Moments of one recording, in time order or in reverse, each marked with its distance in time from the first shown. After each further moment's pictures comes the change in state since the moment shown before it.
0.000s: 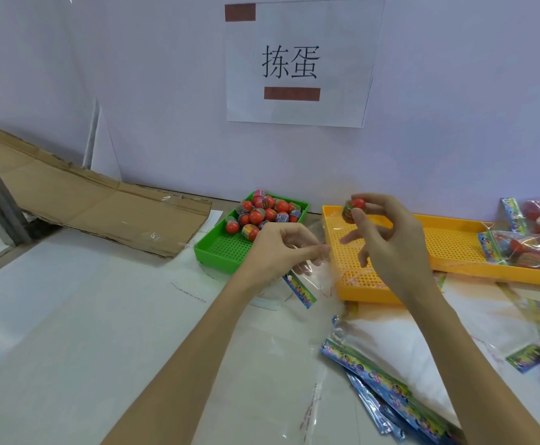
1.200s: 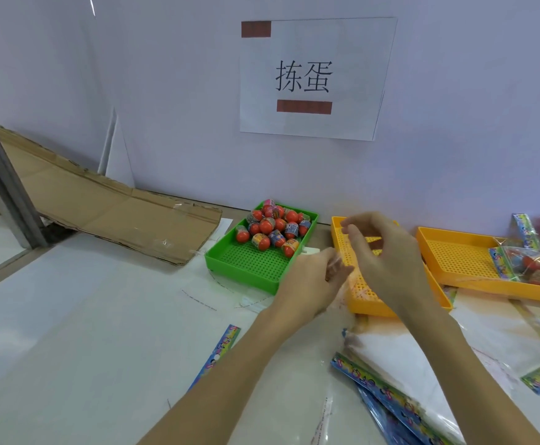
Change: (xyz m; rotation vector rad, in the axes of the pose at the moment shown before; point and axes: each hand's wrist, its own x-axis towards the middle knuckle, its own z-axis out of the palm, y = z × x) left_hand -0.006 -0.005 0.045 0.541 0.136 0.113; right_hand -0.005 -0.023 0.018 -0.354 -0.025 -0.130
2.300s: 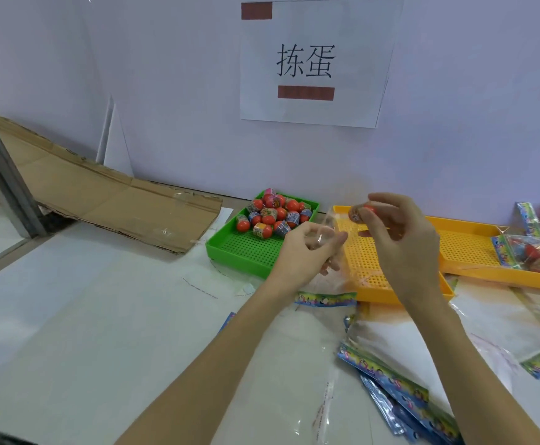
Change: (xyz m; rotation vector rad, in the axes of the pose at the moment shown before) left_hand 0.007 -0.003 -0.012 -0.669 -0.001 -0.269; right_hand 0.001 0.022 0.001 0.189 0.184 0.018
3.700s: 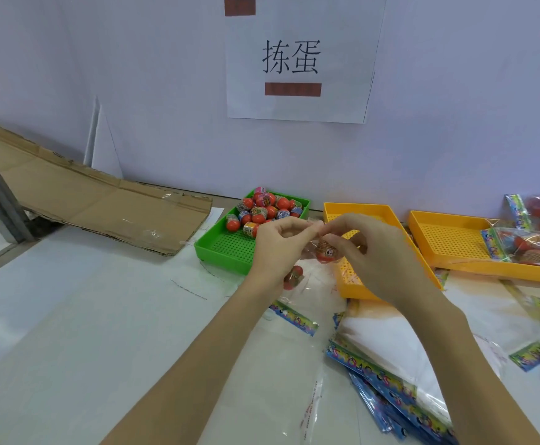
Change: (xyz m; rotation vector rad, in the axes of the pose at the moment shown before) left_hand -0.003 0.011 -0.006 -0.135 0.158 0.012; right_hand -0.005 -0.009 -0.010 -0.262 -0.479 -0.049
